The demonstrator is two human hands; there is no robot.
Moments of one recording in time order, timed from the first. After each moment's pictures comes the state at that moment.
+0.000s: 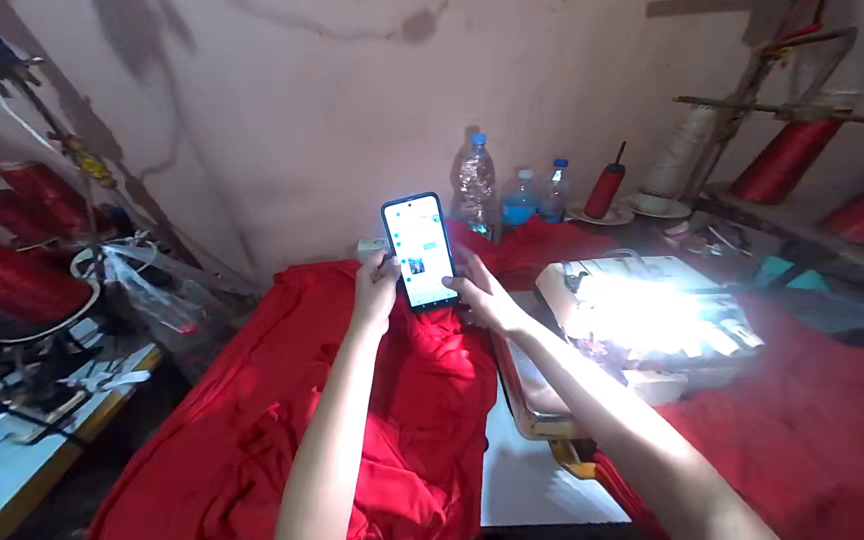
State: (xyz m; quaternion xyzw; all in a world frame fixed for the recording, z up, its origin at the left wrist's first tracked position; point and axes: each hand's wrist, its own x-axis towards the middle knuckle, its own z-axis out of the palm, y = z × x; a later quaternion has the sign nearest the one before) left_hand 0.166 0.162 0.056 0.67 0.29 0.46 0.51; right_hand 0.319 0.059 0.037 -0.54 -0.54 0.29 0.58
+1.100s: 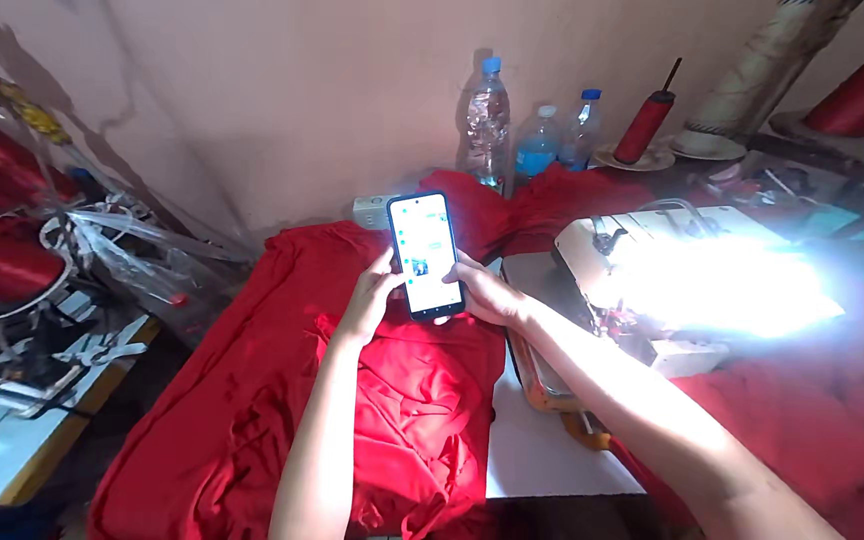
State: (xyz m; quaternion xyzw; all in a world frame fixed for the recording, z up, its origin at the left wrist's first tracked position) left_hand 0.136 0.165 0.003 0.73 0.25 0.34 0.54; right_hand 0.318 0.081 -0.011 -0.42 -0.41 0.57 0.57
